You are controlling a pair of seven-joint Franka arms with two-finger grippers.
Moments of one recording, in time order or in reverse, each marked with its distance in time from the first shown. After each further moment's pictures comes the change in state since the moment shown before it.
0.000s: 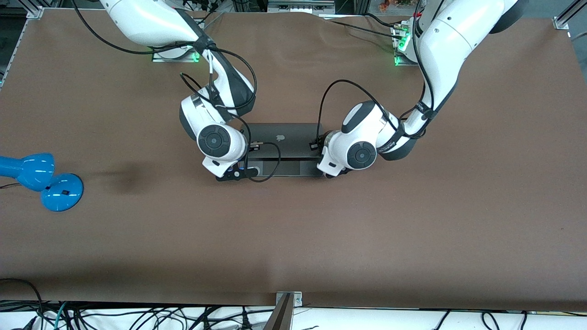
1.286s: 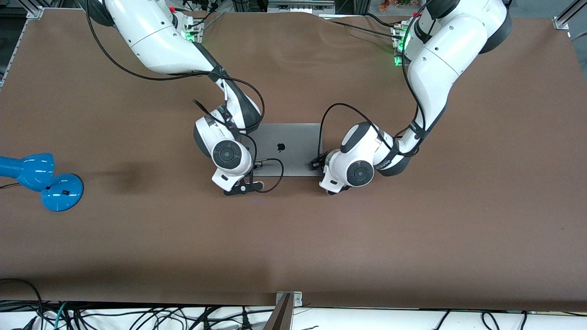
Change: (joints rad) left arm -0.042 0.148 0.058 0.121 0.061 0.054 -0.001; right arm 0.006 0.145 -0.007 0.043 -0.108 0.190 -0.003
